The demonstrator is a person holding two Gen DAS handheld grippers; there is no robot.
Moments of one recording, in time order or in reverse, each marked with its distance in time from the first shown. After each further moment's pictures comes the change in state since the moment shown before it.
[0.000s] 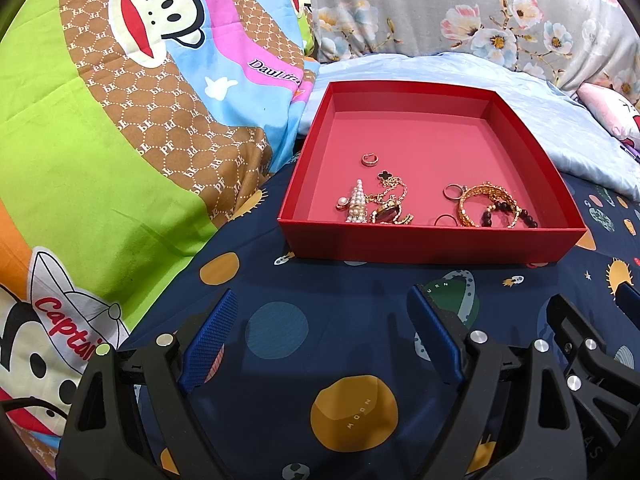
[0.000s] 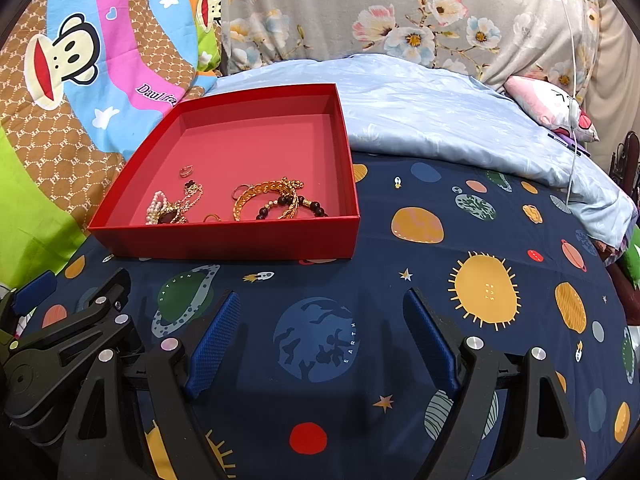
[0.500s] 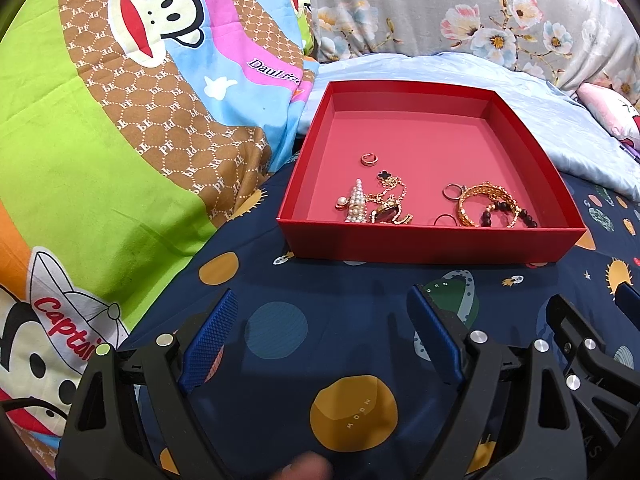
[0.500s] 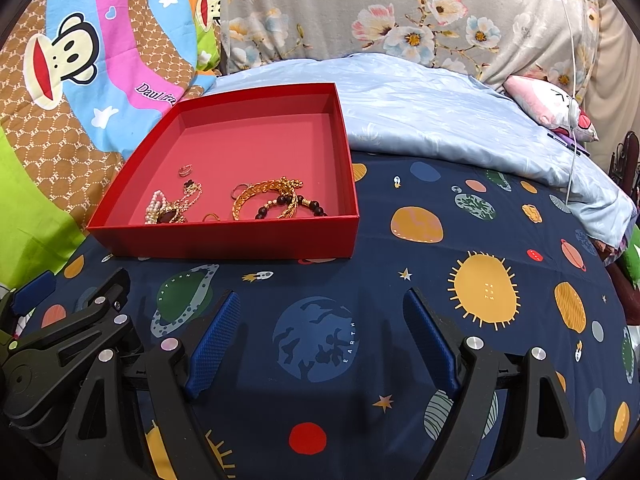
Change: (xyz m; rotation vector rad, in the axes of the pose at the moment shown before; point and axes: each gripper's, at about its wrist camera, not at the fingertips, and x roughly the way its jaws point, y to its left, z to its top) left arm 0.000 0.000 0.000 -0.002 0.003 -0.010; right arm 0.000 0.000 0.000 0.001 -0.003 -0.001
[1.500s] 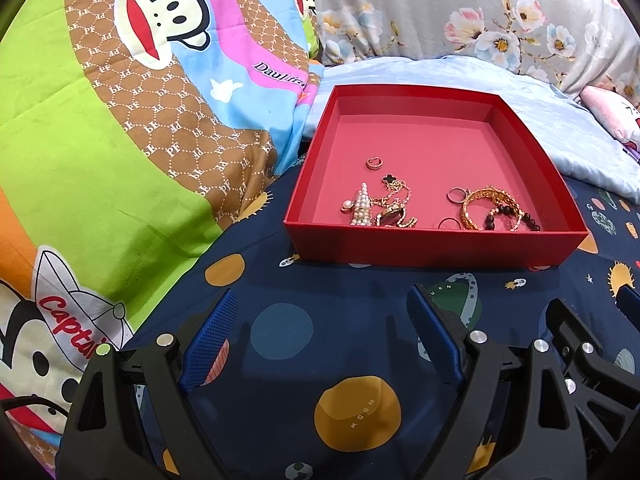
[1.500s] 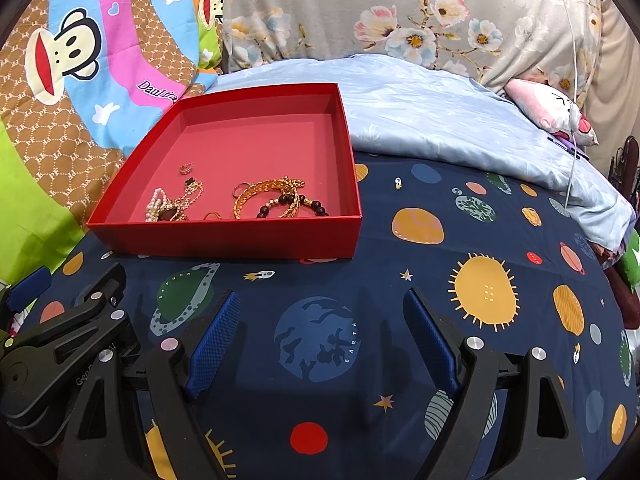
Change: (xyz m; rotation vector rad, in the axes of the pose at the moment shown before) left arm -0.002 0.001 0.001 -0.005 -0.011 0.024; right arm 0.000 -0.001 -0.003 -0.012 0.005 -0.002
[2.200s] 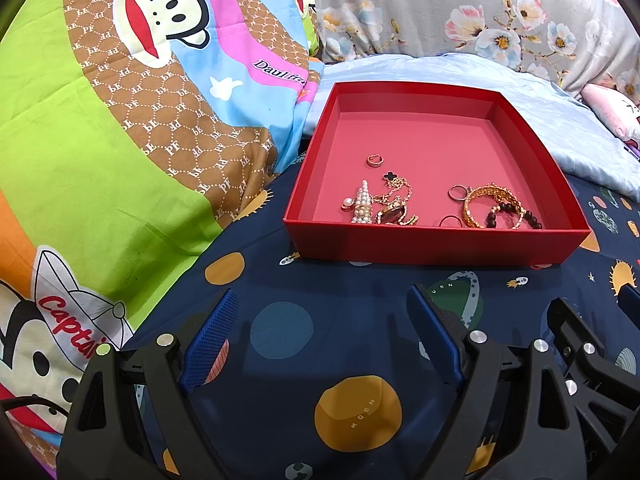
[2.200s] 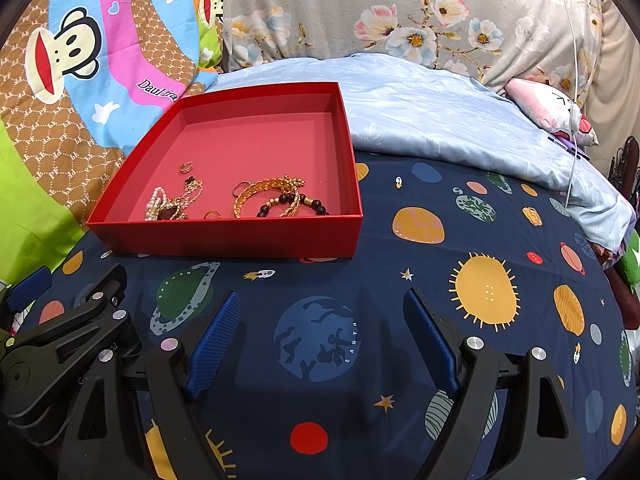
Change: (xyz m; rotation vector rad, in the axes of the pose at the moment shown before) left arm 0.001 0.000 0.001 0.002 0.005 0.005; right arm 0.000 0.000 0.000 -0.001 0.001 -0.001
